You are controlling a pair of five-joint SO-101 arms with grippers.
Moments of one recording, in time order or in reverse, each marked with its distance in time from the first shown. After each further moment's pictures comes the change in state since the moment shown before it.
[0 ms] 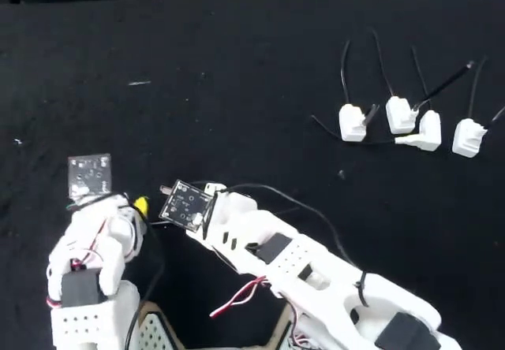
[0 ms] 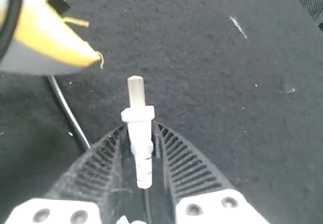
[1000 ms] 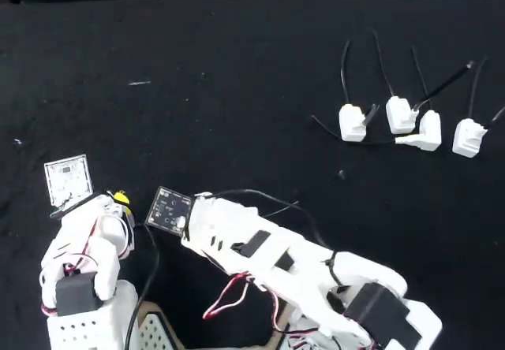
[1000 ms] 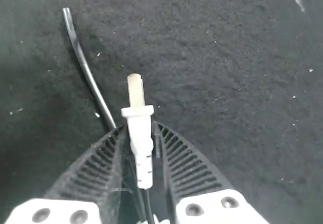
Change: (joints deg) left arm -3.2 -1.7 -3.0 1.7 6.3; right arm -3.1 14.9 -5.1 -0.9 0.0
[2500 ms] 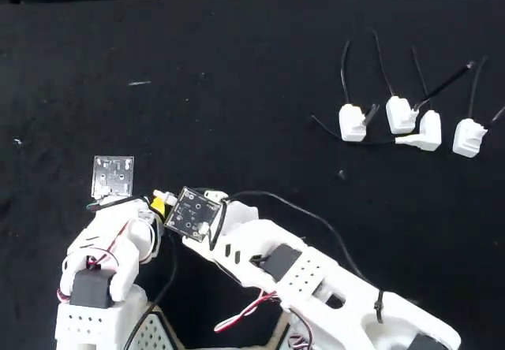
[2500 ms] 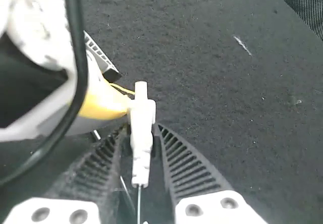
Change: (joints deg) left arm 15.3 0.3 5.0 -3.5 0.1; right arm -0.5 -28.1 8.5 7.1 -6.4
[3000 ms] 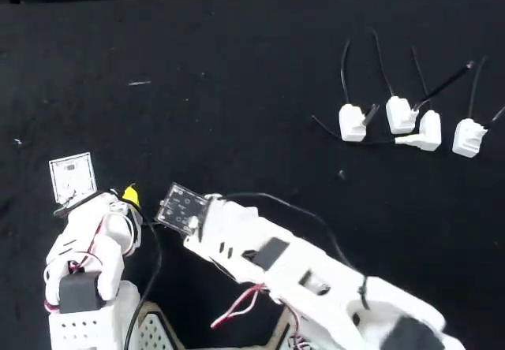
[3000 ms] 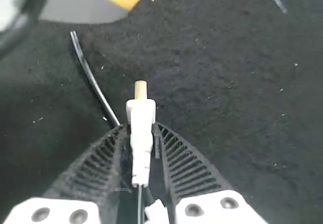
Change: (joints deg) left arm -11.7 -0.1 -4.3 1.1 3.4; right arm 0.0 13.1 -5.5 3.4 0.0
